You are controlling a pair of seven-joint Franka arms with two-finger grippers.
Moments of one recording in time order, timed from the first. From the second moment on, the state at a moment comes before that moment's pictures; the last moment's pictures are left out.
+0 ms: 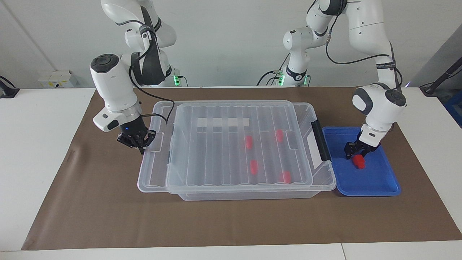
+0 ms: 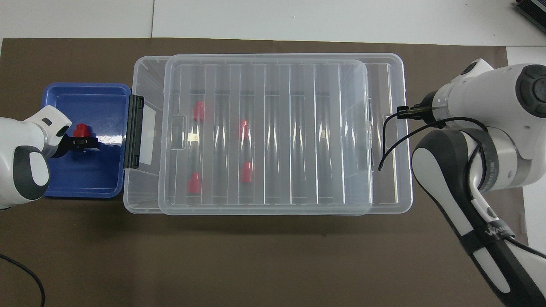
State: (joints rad) left arm 0.16 0.29 -0.01 -2.10 -0.04 2.53 0.16; right arm 0.17 0.15 -0.05 -1.85 0.01 2.21 0.07
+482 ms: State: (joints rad) left arm 0.16 0.15 -0.02 -1.98 -0.04 2.21 0.16; right arm 0.20 0.16 -0.05 -1.85 0.04 2.22 0.10
